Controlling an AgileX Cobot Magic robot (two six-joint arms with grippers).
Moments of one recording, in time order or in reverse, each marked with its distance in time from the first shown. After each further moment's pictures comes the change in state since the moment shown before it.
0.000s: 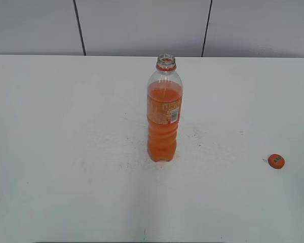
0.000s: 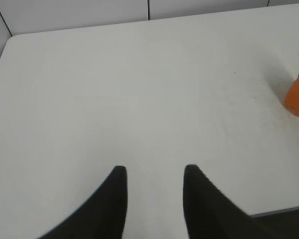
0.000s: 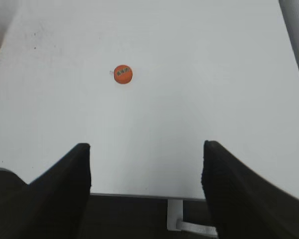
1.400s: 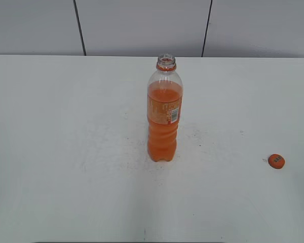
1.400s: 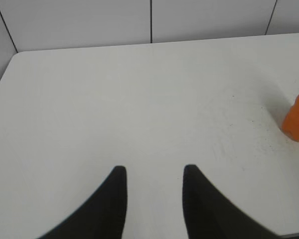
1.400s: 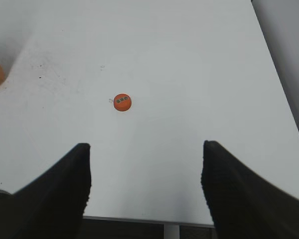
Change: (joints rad) left arm 0.064 -0.056 0.030 -0.047 -0.075 0.008; right arm 0.000 -0.093 0.009 0.000 -0.024 -0.024
